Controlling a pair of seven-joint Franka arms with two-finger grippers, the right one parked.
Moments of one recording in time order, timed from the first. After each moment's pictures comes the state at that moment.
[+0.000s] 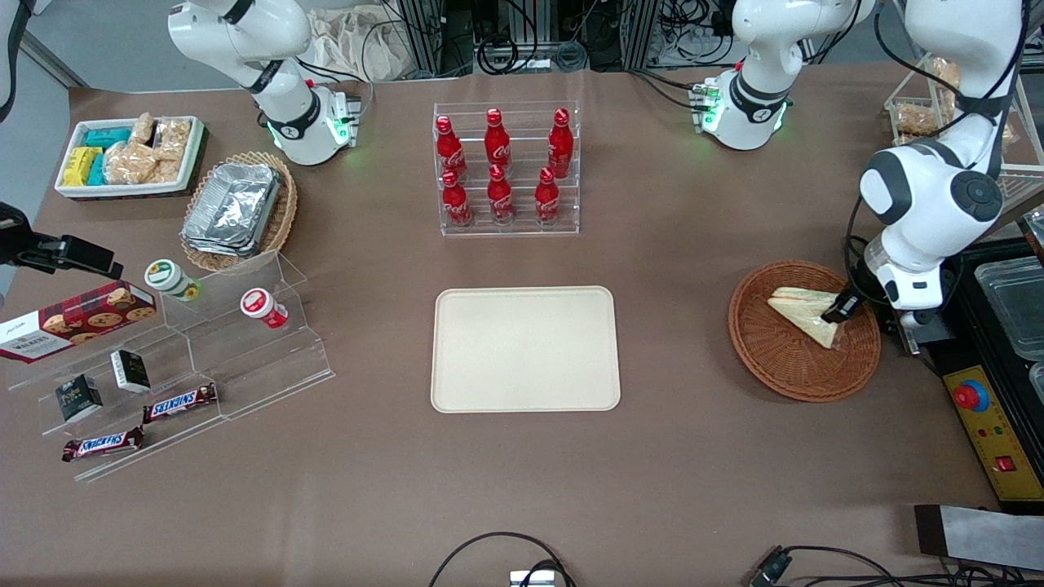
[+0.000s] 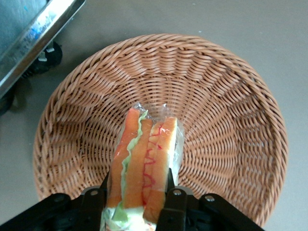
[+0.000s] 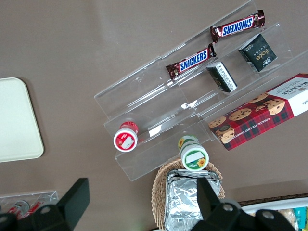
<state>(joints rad) 0.20 0.08 -0.08 -2.41 -0.10 2.58 -0.59</state>
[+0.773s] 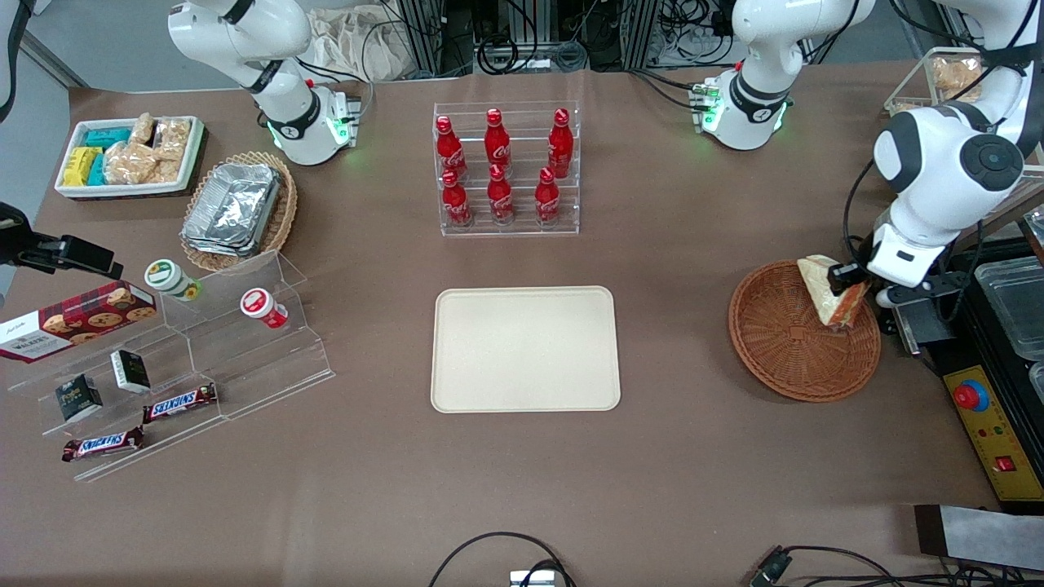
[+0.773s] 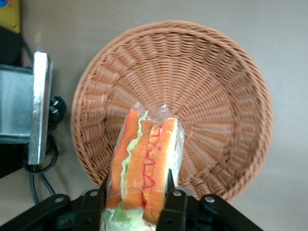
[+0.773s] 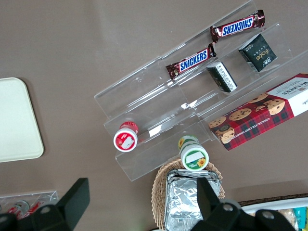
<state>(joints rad) 0.19 -0.07 -0.13 -2.39 0.05 2.38 -0.14</state>
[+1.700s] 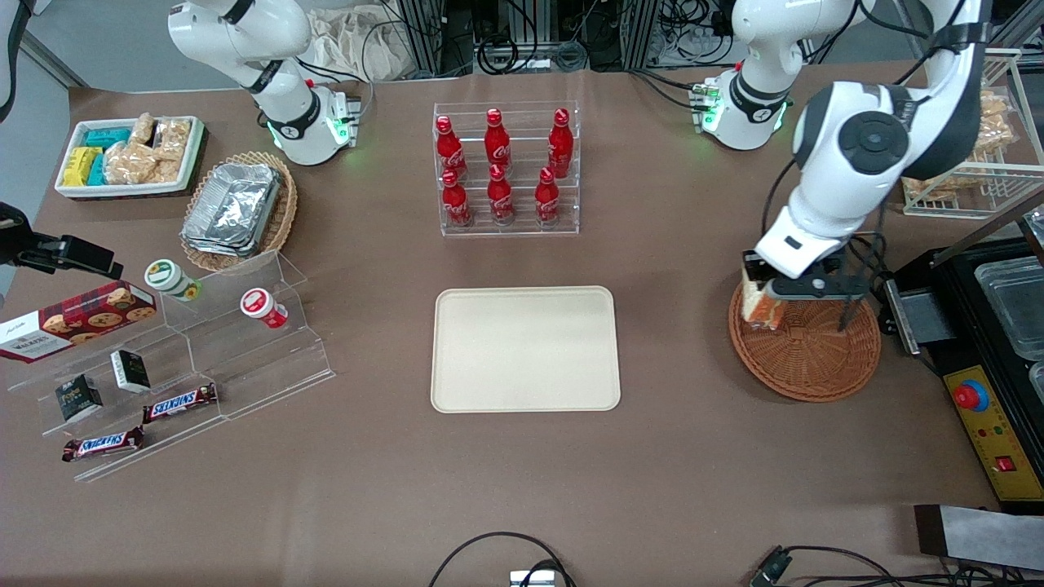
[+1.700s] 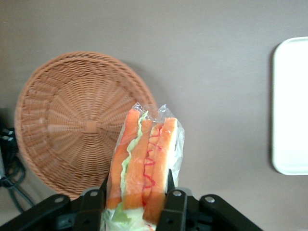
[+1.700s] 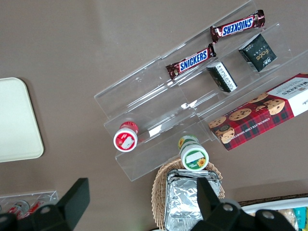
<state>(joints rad) 0.19 -0.05 -0.48 -2.16 0.09 2.14 -0.29</state>
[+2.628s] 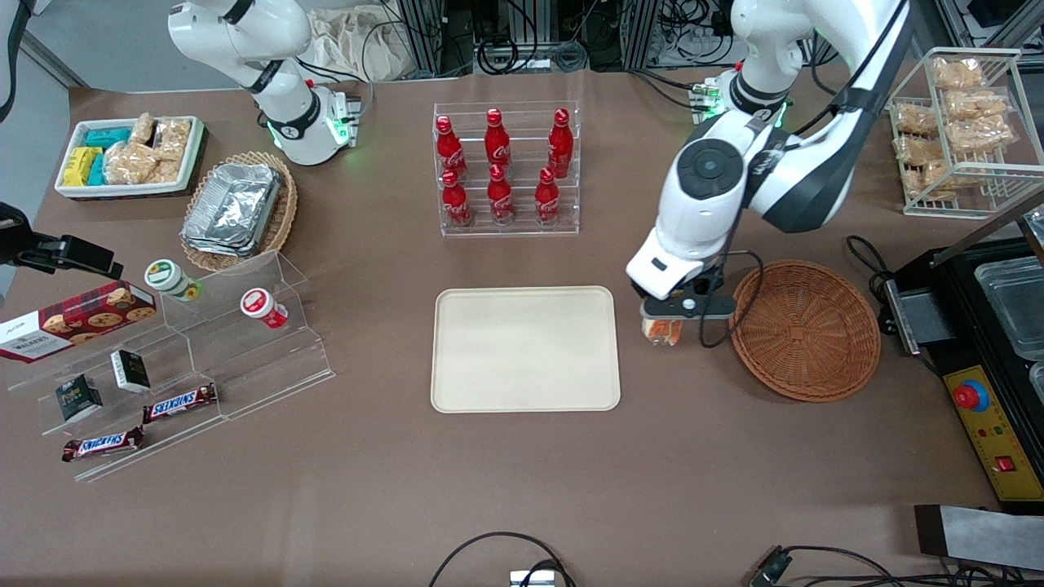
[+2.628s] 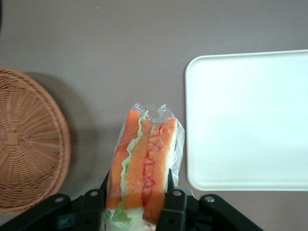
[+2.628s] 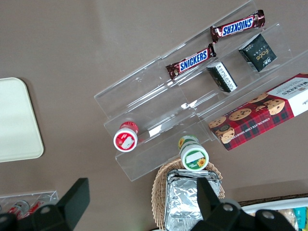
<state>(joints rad) 0.05 0.30 -0.66 -1.83 0.32 2.04 -0.71</state>
